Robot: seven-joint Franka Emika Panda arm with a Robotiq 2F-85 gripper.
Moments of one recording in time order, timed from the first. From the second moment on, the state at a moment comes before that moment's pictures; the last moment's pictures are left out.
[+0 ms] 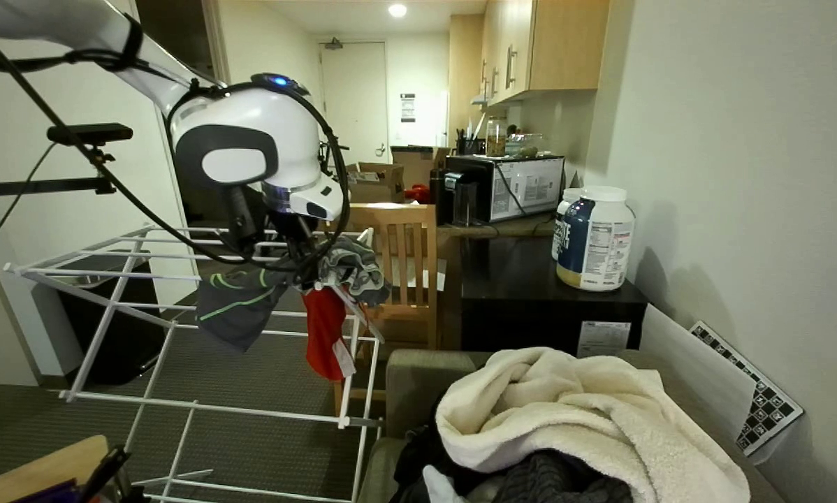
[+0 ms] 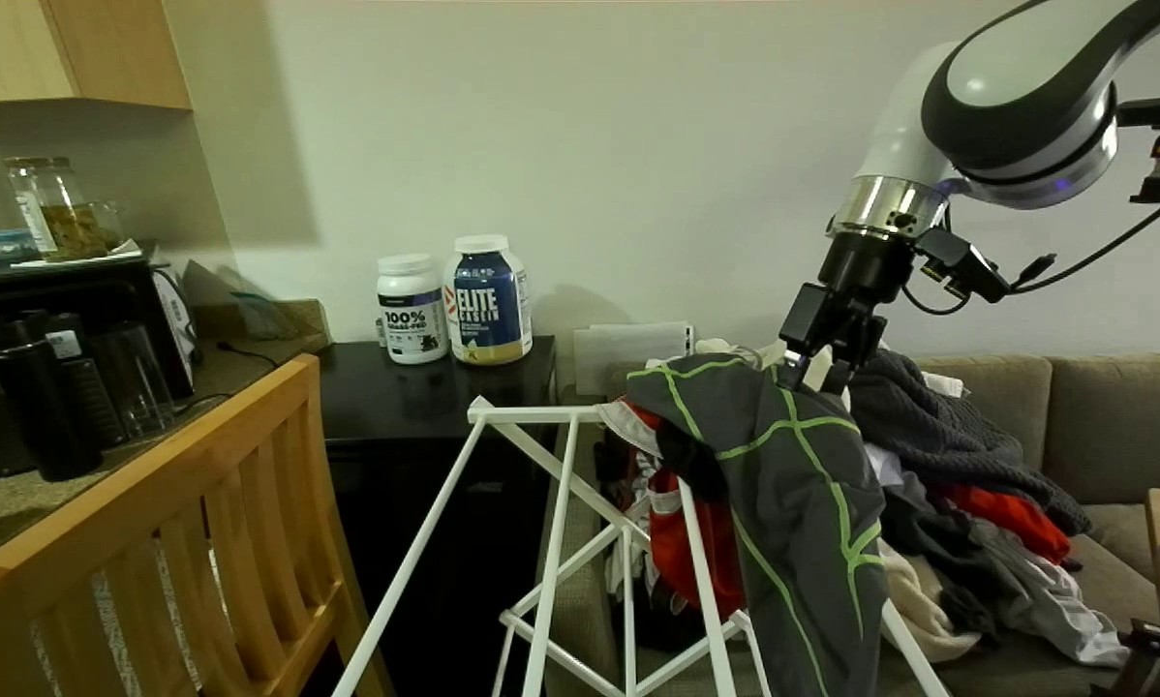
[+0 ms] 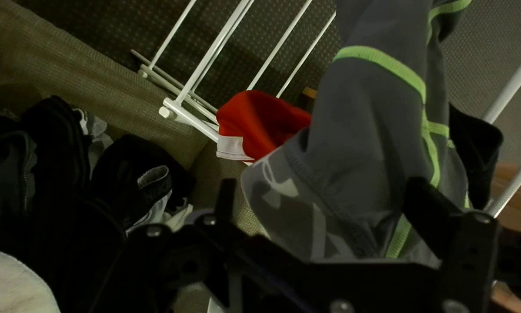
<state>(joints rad) 0.17 -0.21 0.05 -2.51 0.61 2.47 0.03</state>
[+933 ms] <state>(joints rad) 0.17 -0.21 0.05 -2.50 0.61 2.47 0.03</state>
